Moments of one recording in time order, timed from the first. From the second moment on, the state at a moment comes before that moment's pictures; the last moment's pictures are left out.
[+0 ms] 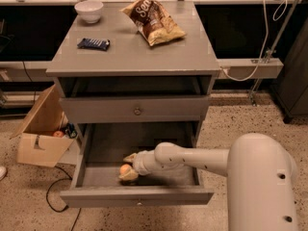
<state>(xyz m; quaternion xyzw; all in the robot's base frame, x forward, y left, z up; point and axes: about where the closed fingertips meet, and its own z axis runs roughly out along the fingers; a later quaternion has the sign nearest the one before) 0.596 0.132 0.370 -0.58 0.69 0.26 0.34</state>
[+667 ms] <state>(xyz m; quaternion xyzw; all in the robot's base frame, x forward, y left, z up) 0.593 0.123 0.383 -0.59 0.67 0.28 0.36</state>
